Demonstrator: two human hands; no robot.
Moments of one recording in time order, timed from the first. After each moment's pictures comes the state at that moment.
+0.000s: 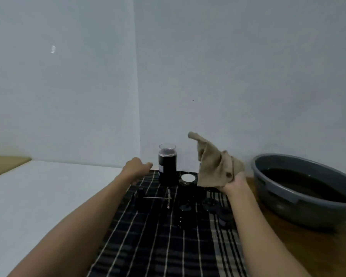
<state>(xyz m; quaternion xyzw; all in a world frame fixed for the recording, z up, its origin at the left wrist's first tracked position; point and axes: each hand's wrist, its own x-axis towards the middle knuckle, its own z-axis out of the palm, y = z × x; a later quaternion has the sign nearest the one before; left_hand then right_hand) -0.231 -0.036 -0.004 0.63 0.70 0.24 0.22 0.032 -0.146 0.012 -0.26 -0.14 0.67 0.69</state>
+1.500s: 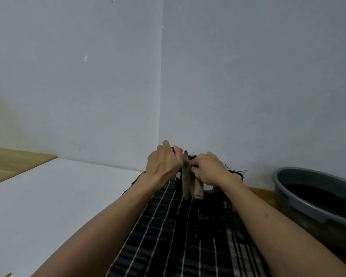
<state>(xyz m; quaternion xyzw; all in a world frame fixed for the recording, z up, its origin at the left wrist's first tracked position) -0.200 -0.085 0.031 0.68 0.58 0.44 -0.01 -0.045 -0.100 0.047 -0.58 -0.79 0.01 0.19</state>
